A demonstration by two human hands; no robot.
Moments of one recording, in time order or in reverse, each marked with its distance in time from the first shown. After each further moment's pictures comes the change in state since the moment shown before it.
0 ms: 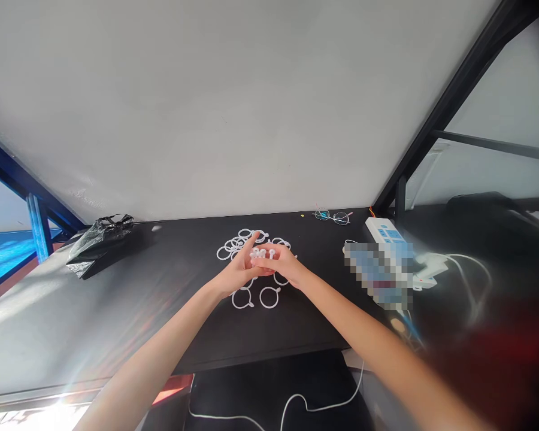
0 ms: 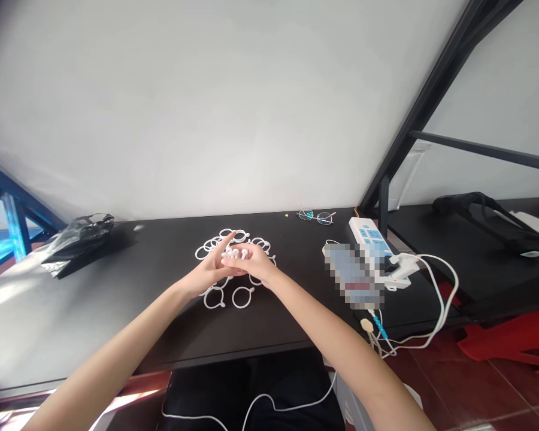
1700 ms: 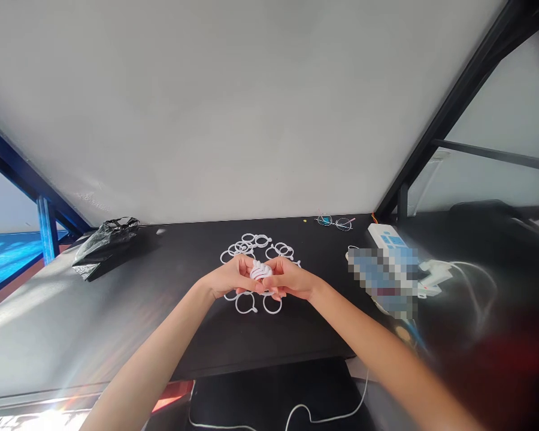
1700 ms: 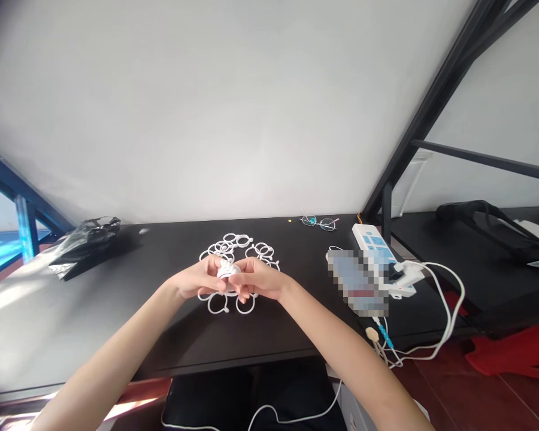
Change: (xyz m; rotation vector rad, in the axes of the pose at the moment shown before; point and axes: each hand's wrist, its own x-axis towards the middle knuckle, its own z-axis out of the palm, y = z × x) left_hand -0.007 0.027 -0.019 0.146 -0.271 -0.125; right_hand -0.010 -0.008 -0.002 0.210 -0.500 0.047
